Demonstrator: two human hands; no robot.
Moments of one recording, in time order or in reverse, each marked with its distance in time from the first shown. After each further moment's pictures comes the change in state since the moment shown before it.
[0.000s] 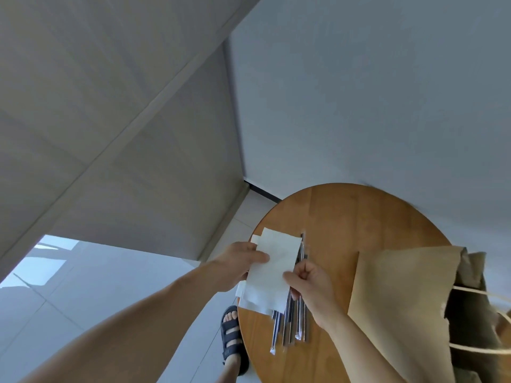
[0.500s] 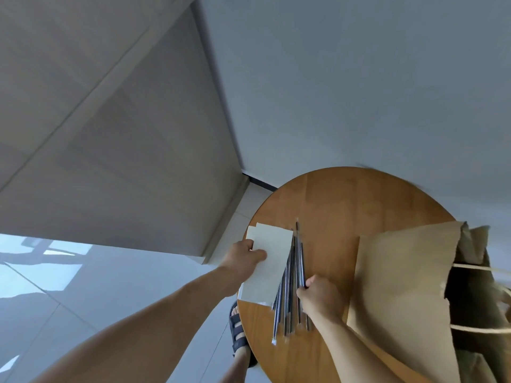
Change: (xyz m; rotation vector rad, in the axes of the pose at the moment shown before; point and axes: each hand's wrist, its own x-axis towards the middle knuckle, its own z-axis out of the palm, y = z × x) left_hand 0.009 -0.022 0.028 0.223 0.204 0.081; right_hand 0.016 0.071 -0.018 -0.984 0.357 0.278
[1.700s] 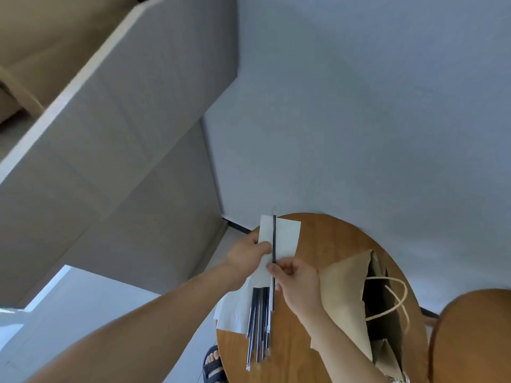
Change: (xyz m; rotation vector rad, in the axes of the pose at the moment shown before) left_hand -0.095 0.115 0.016 -0.093 -0.111 0.356; right_hand -0.092 -0.065 -0.147 0.824 0.097 -0.444
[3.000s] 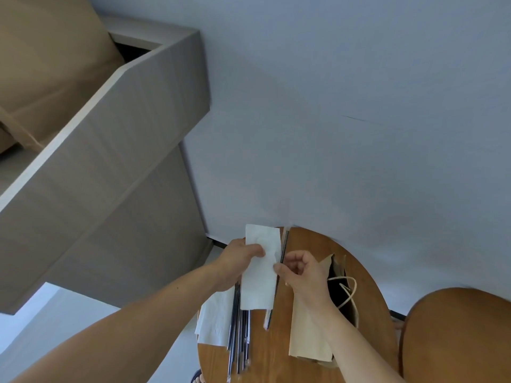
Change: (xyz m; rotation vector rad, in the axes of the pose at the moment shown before) left_hand -0.026 0.045 0.031 -0.120 -0.109 -0.042; right_hand -0.007 -0.027 -0.077 0.161 0.024 -0.071
